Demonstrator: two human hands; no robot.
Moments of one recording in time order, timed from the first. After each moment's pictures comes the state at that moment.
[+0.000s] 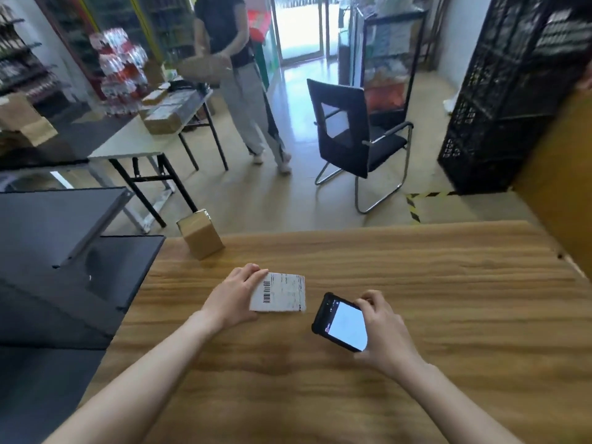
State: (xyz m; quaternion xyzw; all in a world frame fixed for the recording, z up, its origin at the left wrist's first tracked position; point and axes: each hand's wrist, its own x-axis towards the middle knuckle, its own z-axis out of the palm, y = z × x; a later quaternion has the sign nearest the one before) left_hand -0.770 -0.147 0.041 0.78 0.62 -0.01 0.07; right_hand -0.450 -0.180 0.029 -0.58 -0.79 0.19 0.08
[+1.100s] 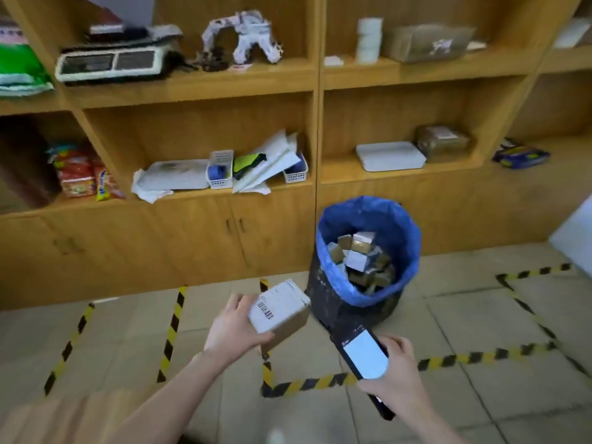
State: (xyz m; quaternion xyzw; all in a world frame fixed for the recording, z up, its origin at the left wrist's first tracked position) left_hand 0.030 -0.438 0.019 0.97 -0.03 -0.04 0.23; right_hand -0.053 -0.739 0.007 -0.91 0.12 0.05 0.40
